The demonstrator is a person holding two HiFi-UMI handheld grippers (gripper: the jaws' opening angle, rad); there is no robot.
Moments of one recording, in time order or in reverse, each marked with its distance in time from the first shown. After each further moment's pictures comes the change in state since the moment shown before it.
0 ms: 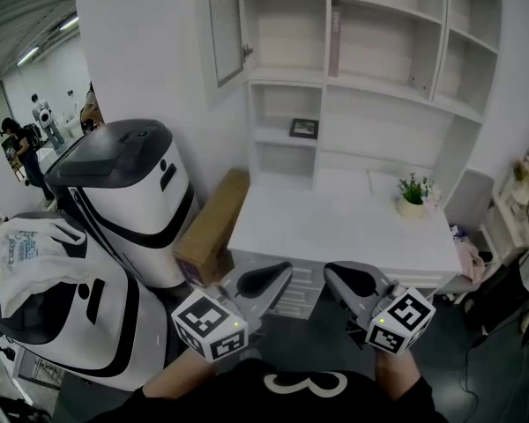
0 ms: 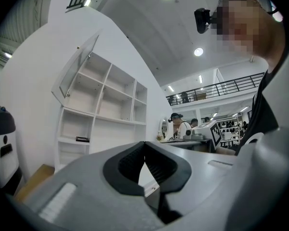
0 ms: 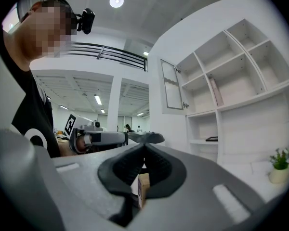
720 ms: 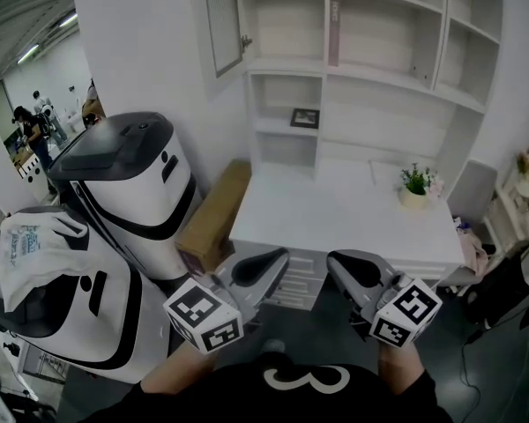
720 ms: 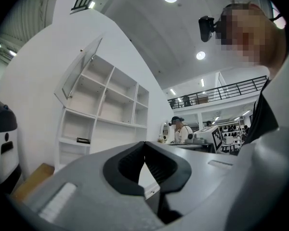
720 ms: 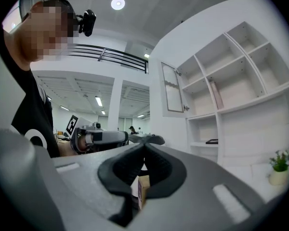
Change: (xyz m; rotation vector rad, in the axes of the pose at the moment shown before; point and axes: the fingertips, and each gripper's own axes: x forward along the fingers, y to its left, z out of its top) left arm -0.005 -0.001 0.013 -0.025 -0.030 0.021; right arm -0.008 0.003 0.010 -0.012 -0.023 0.003
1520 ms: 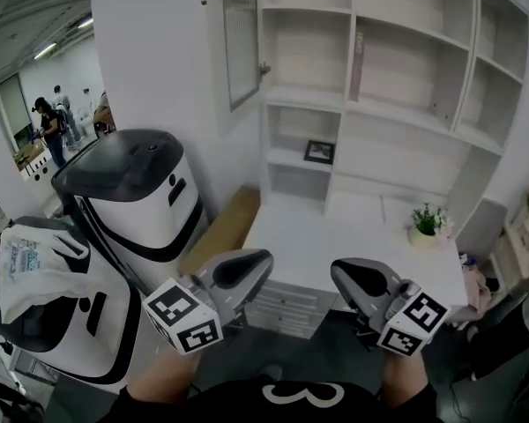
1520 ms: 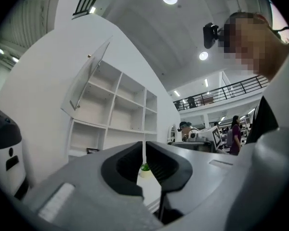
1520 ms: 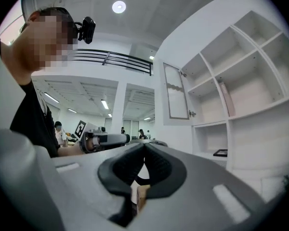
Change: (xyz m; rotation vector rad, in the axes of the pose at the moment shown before) left arm 0.016 0.086 0.058 0.038 -0.039 0.066; right arm 0.059 -0.049 0.058 -0.027 -0.039 0.098
